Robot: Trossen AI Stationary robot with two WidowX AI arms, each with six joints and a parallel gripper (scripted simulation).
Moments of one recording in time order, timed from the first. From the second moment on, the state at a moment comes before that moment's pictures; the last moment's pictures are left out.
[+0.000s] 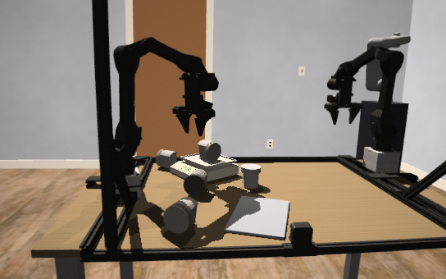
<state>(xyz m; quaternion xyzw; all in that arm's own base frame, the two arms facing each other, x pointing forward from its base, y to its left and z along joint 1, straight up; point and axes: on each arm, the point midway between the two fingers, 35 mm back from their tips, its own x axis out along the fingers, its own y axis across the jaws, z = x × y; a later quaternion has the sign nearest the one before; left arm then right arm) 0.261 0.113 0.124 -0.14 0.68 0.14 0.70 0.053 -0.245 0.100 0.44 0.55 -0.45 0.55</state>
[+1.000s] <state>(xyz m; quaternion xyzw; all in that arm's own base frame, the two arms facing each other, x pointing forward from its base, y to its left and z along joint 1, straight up) 0.327 0.129 0.128 -0.24 0.64 0.25 0.68 0.053 -0.245 0.100 0.44 0.55 -0.45 0.55</state>
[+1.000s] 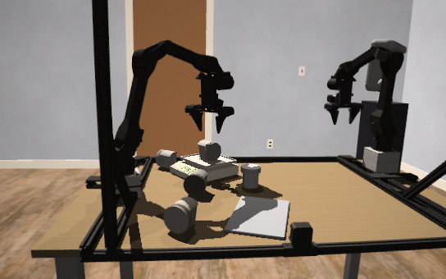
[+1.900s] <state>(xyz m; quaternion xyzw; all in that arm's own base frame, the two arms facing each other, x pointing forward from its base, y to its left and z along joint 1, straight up) 0.326 0.129 0.129 -0.42 0.49 0.47 0.60 0.053 -0.245 0.100 0.44 0.55 -0.45 0.55</state>
